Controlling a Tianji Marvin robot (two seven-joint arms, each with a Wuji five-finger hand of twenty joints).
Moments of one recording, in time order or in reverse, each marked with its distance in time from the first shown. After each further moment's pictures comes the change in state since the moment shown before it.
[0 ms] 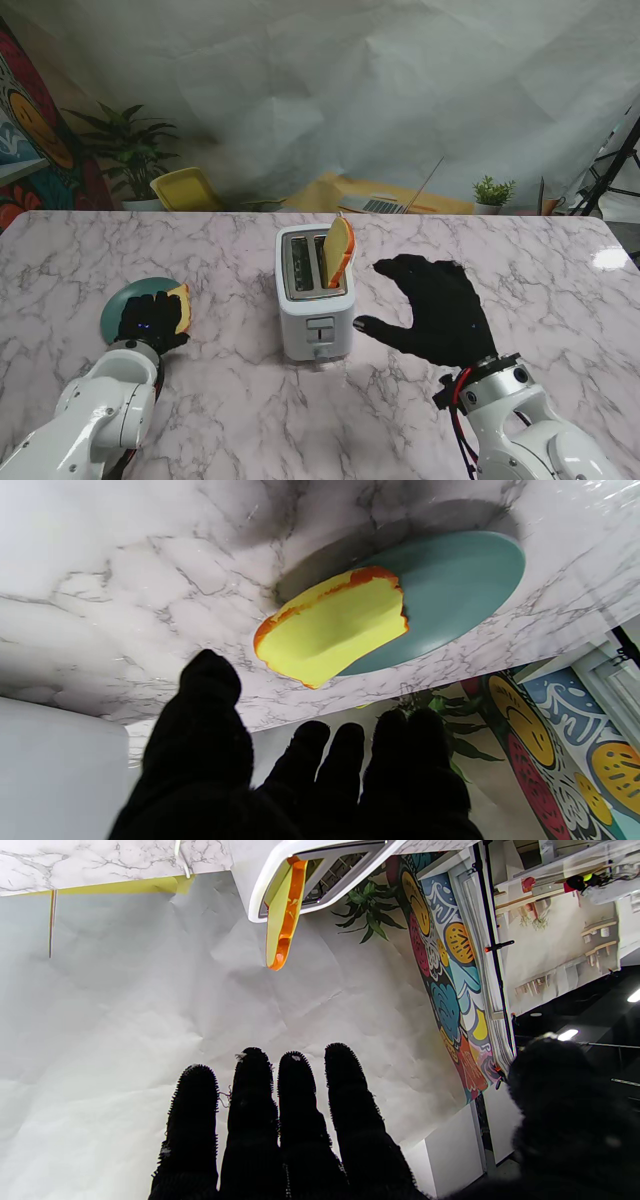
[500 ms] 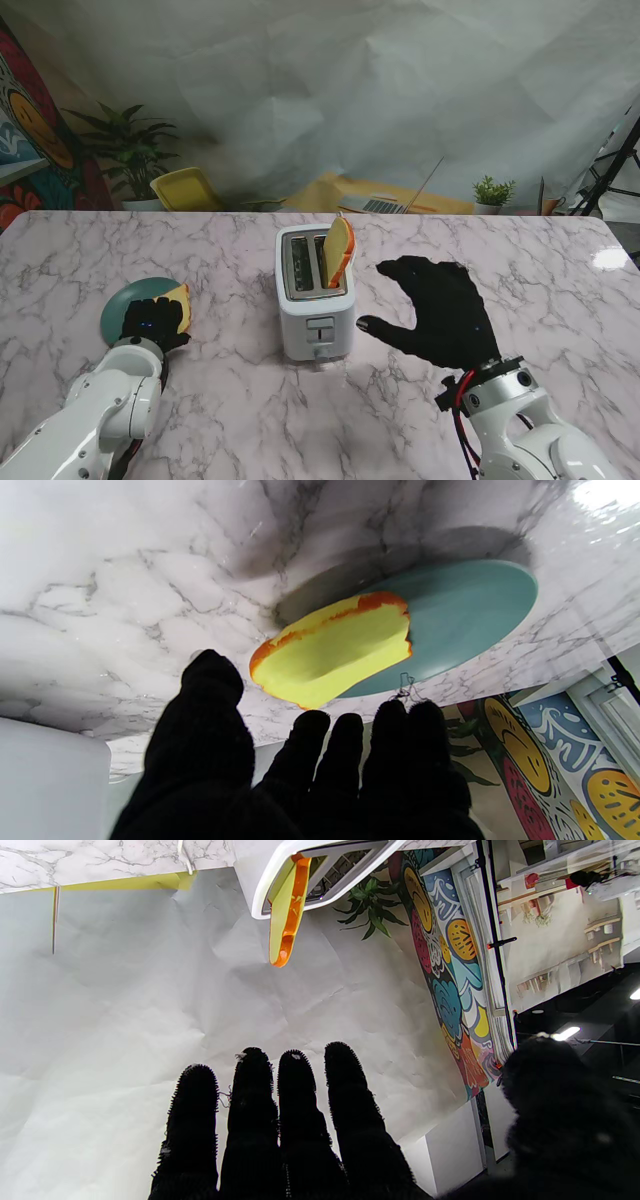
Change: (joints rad) left arm -0.058 0.000 0.043 0.068 -0.049 0.042 -0.013; right arm -0.017 -0.002 0.011 0.000 -0.003 -0.009 -0.020; left_hand -0.005 0.000 -0.010 0.000 0.048 -0.012 0.065 0.020 0.010 -0.010 0.128 -0.005 0.052 -0.003 0.023 0.033 0.022 0.009 0.058 0.014; right_hand 0.022 0.007 -0.002 0.000 0.010 0.000 0.003 -0.011 0.013 0.000 0.000 0.000 0.001 0.000 0.000 0.000 0.002 0.002 0.001 -0.001
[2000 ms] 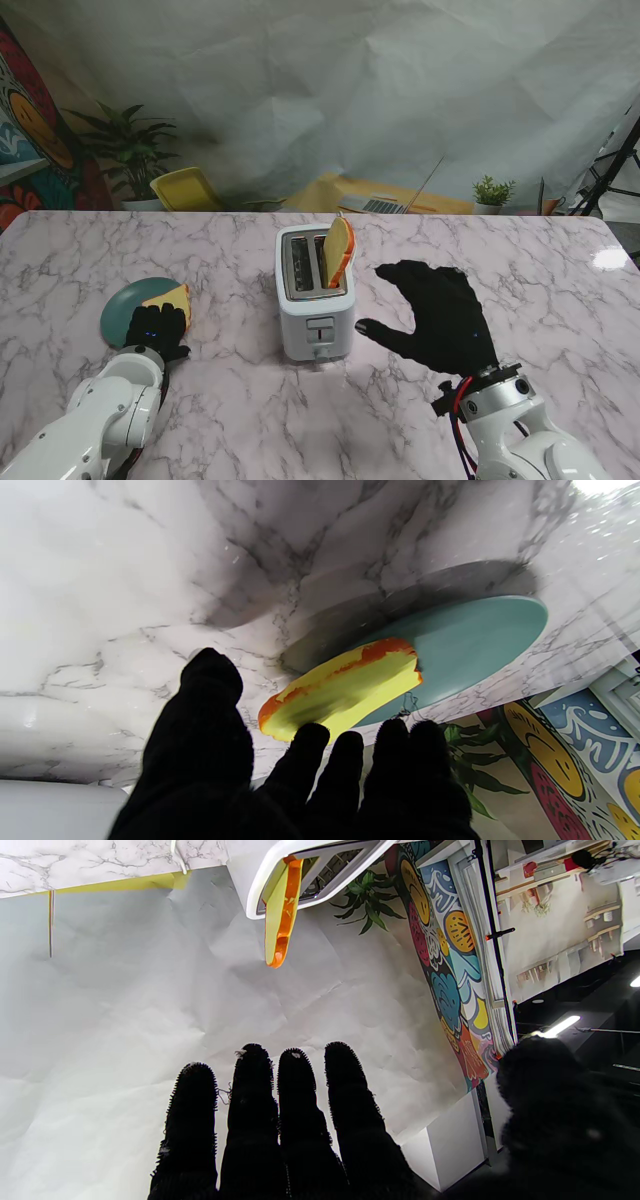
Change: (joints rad) left arm 0.002 0.008 0.014 0.050 0.046 -0.068 0.000; right arm -0.017 -0.005 -0.015 0.010 0.005 -0.004 -0.045; left_hand 0.004 -0.011 0.017 0.000 -0.053 0.014 -0.091 -0.039 -0.115 0.012 -0.044 -0.018 -0.126 0.008 -0.012 -0.015 -0.105 0.000 -0.068 -0.014; right_hand 0.027 0.011 -0.028 0.000 0.001 0.000 0.000 -0.002 0.015 0.000 0.000 0.000 0.033 0.000 0.000 0.000 0.010 0.012 0.009 -0.001
